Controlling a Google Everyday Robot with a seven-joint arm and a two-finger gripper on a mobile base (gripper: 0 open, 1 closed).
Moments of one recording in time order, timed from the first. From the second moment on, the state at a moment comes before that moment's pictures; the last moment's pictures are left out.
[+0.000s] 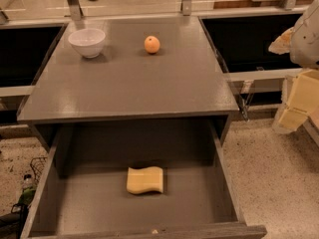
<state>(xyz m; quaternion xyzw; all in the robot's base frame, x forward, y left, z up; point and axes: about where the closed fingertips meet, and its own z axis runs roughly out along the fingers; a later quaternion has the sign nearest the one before) 0.438 -0.217 0.976 -0.60 0.78 -0.03 0.16</state>
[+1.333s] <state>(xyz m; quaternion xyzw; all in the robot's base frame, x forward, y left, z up) 0.407 -0.180 0.948 -0.64 0.75 0.02 0.14</state>
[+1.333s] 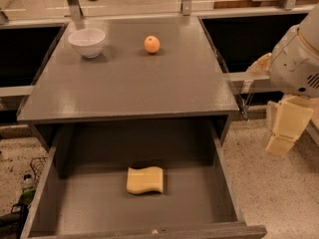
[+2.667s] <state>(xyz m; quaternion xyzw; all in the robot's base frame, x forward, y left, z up) 0.386 -0.137 0.909 -0.72 0.69 0.08 0.10</state>
